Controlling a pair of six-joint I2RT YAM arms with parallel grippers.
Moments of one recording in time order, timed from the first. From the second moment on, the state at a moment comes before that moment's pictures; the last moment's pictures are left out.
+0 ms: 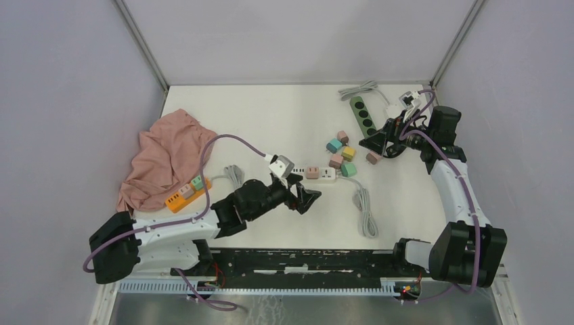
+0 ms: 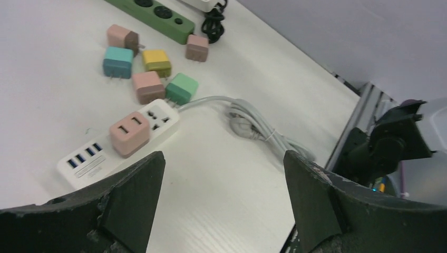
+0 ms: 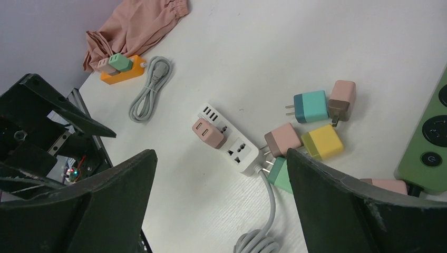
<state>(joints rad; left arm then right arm) -1.09 1.11 0.52 0.50 -0.12 -0.33 -0.16 1.23 0.94 -0.24 -1.06 0.04</state>
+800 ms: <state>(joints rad) -1.09 0.95 0.38 0.42 -0.47 -0.29 -0.11 1.24 0.92 -0.18 -1.10 0.04</state>
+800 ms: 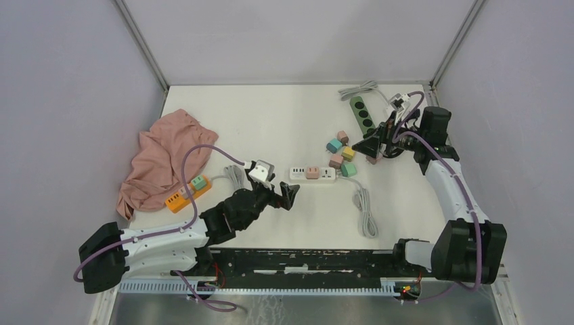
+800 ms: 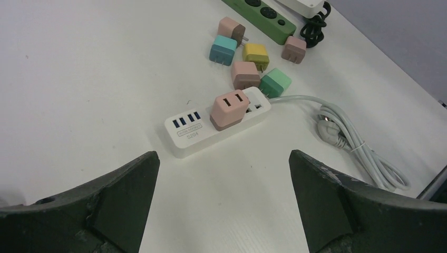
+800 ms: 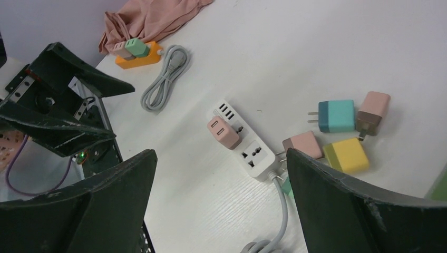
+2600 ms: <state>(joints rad) -1.09 0.79 0.14 0.46 -0.56 -0.29 0.59 1.85 1.37 -0.70 -0.49 -0.96</state>
